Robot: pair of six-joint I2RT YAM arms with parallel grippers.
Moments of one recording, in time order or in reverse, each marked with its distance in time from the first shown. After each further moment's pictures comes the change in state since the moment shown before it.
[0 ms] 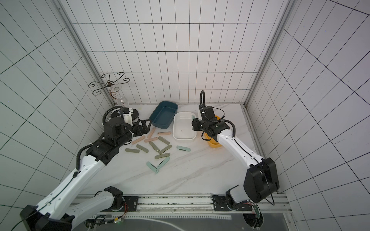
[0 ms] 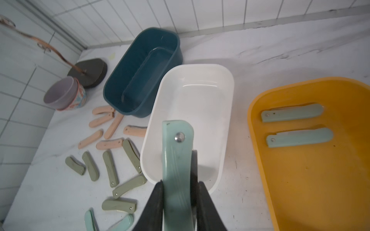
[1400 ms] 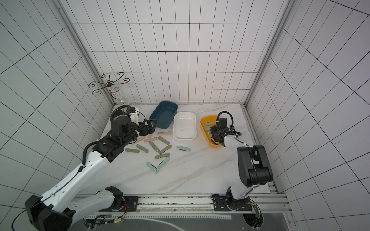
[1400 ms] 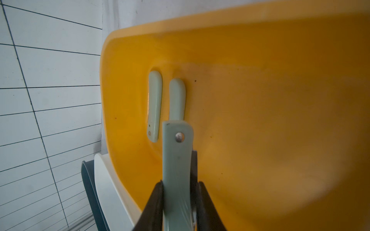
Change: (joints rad) left arm -0.061 0.053 0.013 0.024 -0.032 -0.010; right arm -0.245 0.179 -0.352 0.377 0.105 0.937
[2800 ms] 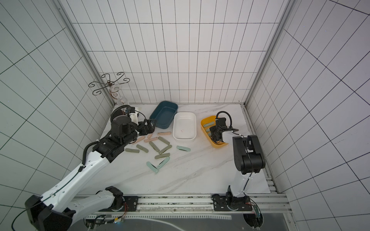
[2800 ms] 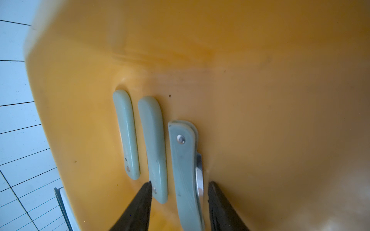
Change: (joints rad) left arm 0.000 0.000 0.000 0.000 -0.026 0.016; right arm -0.032 0.174 0.097 -0.006 -0.023 -0.007
